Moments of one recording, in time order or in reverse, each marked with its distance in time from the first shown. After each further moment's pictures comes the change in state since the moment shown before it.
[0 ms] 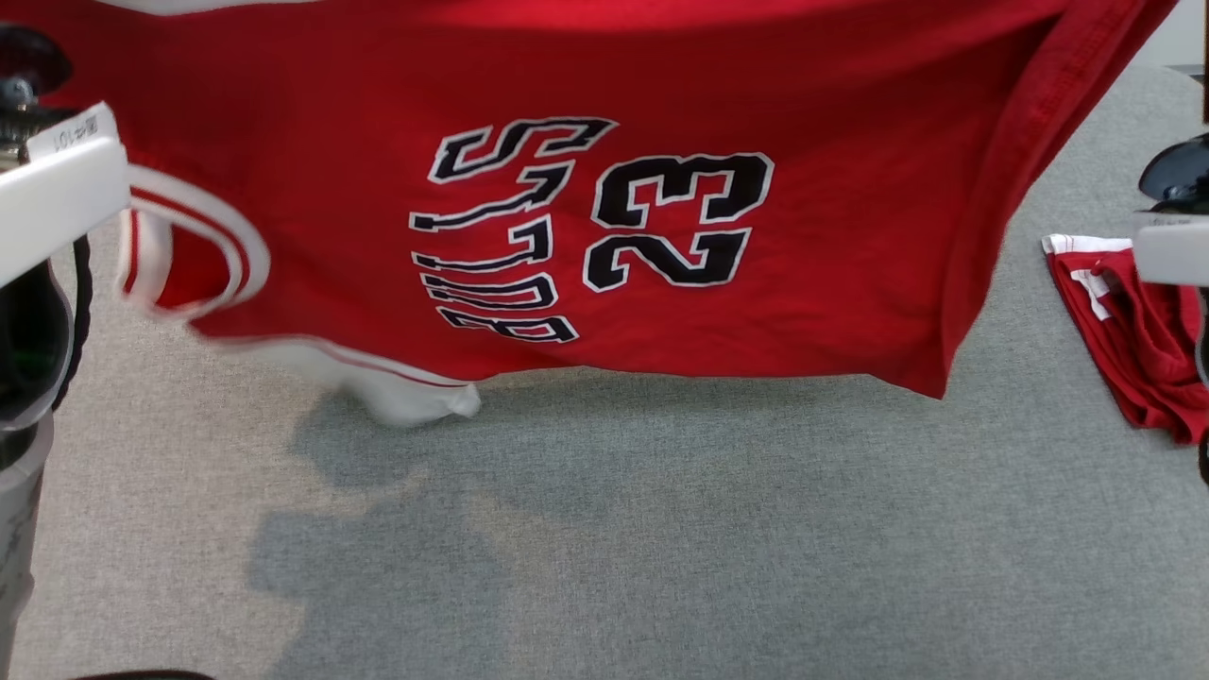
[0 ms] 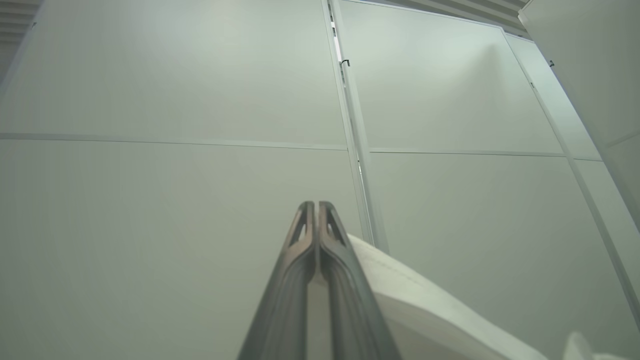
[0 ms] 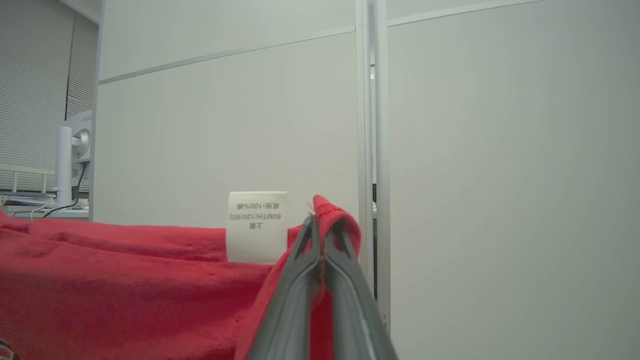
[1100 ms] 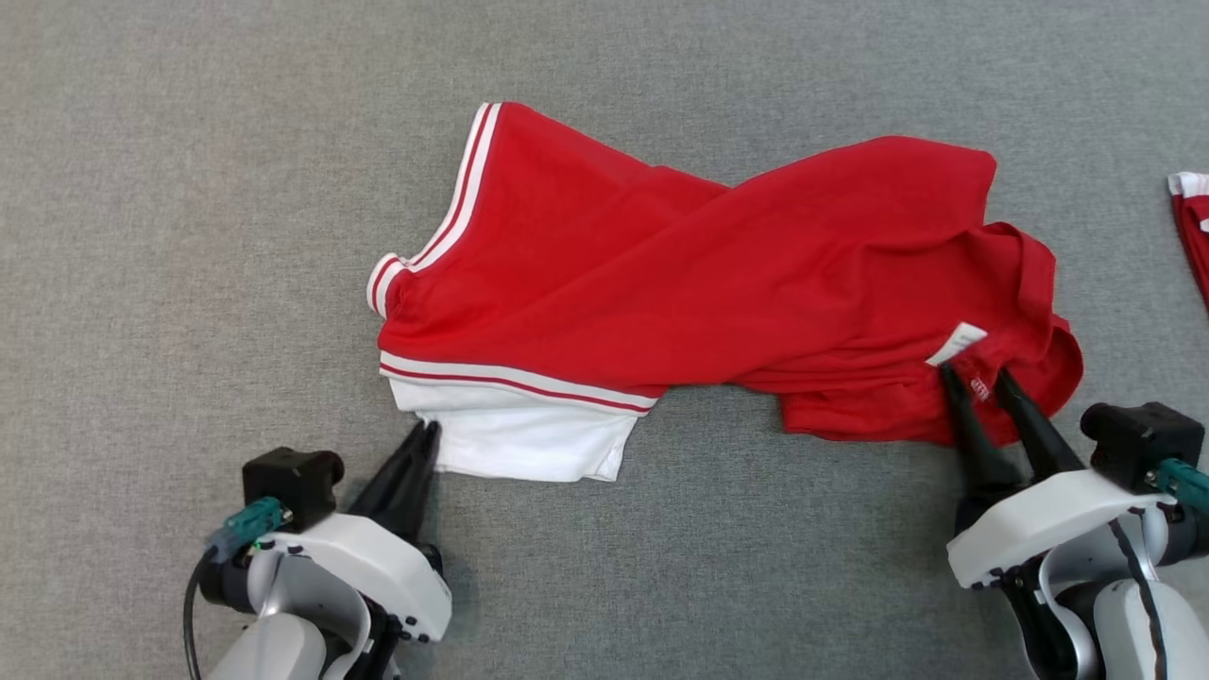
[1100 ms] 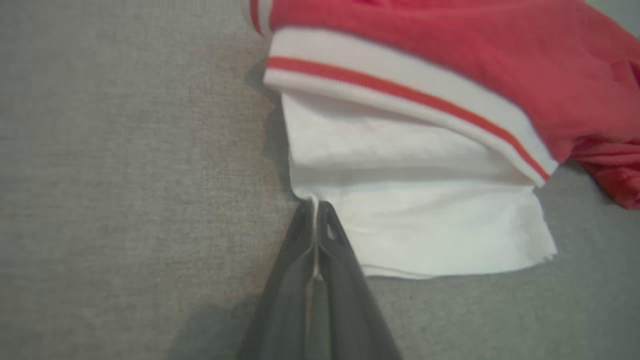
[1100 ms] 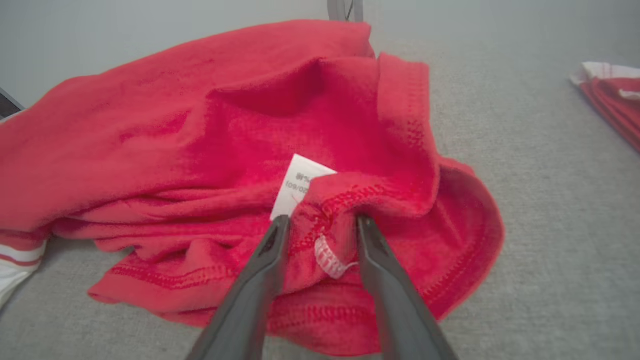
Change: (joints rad) left arm 0.575 -0.175 -0.269 0.526 -0.154 -0.109 0.136; right arm 0.487 0.217 -0.063 0.237 -0.217 0.000 0.125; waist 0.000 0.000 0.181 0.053
